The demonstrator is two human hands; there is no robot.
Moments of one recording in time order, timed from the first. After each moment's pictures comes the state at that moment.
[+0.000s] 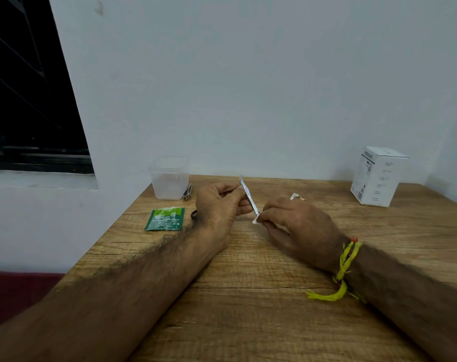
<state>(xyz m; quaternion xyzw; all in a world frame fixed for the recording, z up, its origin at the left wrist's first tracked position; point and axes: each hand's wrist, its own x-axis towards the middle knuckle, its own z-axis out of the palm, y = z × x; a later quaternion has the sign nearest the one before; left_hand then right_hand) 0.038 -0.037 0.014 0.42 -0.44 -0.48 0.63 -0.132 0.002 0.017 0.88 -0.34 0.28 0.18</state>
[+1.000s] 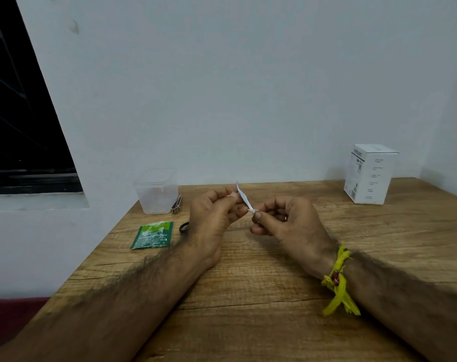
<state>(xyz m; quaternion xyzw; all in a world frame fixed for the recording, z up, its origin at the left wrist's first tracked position) 0.034 -0.034 0.015 0.35 -0.45 -0.53 0.63 -0.113 0.010 0.019 0.59 -0.47 0.56 -0.34</state>
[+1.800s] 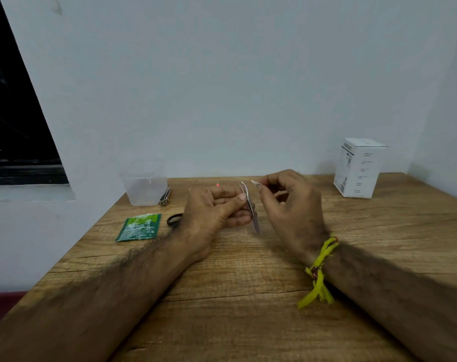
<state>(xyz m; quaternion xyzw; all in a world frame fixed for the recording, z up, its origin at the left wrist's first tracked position) 0.032 -0.026 0.016 0.35 -0.54 -0.54 0.54 -0.124 -0.003 0.020 0.65 -0.45 0.61 0.01</state>
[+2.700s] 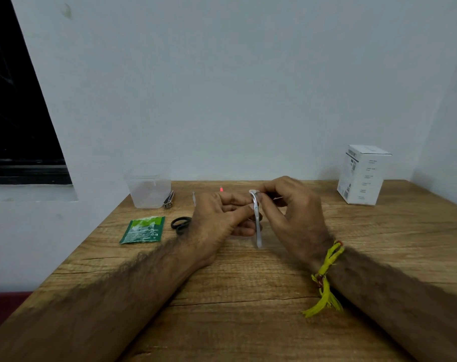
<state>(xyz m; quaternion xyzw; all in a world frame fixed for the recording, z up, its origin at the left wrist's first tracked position) 0.032 -0.023 0.015 0.35 -0.59 -0.51 0.51 -0.126 -0.007 0.020 0.72 -0.39 0.57 0.06</state>
